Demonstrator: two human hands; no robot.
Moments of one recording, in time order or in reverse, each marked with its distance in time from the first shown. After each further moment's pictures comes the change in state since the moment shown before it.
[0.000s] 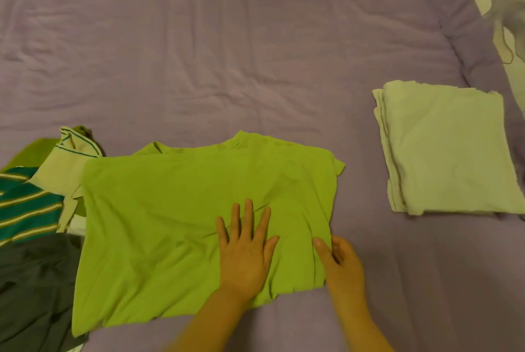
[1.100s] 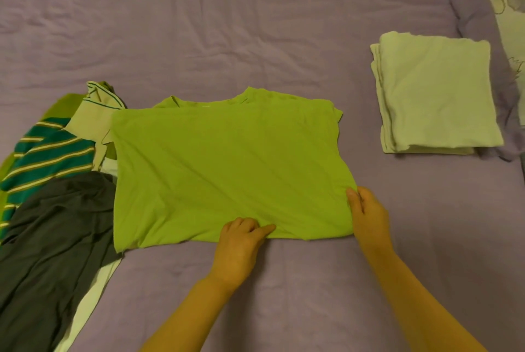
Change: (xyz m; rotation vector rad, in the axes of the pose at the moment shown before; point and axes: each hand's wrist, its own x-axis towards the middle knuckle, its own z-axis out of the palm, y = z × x) left_hand -0.111 -0.026 0.017 -0.146 0.114 0.306; right_hand -0.029 0.010 -0.060 -0.377 0.069 -0.337
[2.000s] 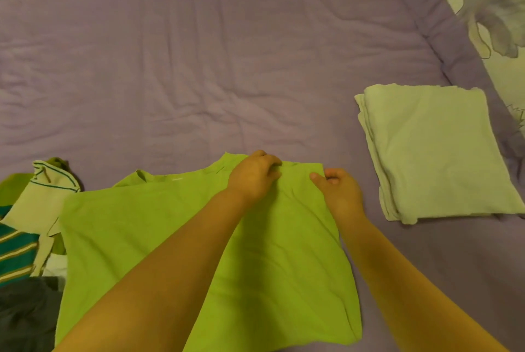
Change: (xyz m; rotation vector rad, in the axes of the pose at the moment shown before) left_hand 0.287 -0.029 -0.053 -0.164 -0.151 -0.077; right_hand 0.174 -0.070 0.048 0.258 -0.015 0.246
